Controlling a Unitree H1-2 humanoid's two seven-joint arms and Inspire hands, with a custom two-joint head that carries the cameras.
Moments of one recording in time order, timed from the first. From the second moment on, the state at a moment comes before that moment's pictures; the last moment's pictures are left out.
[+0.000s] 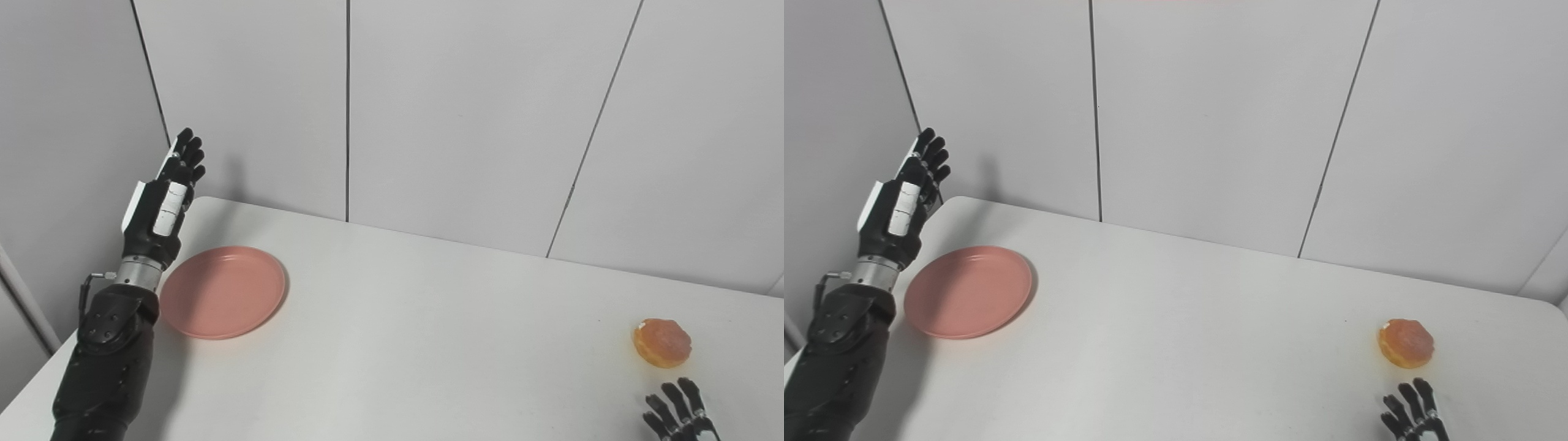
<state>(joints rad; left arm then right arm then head) -0.51 0.51 0.31 0.43 -0.29 -0.29 -0.19 0.04 -0.14 -0.12 0.02 0.30 -0.16 0.23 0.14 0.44</state>
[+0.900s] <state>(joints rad) -0.47 0.52 0.35 0.59 -0.28 -0.26 -0.17 0.04 -0.15 -0.12 0.01 0.30 -0.15 0.23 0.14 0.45</state>
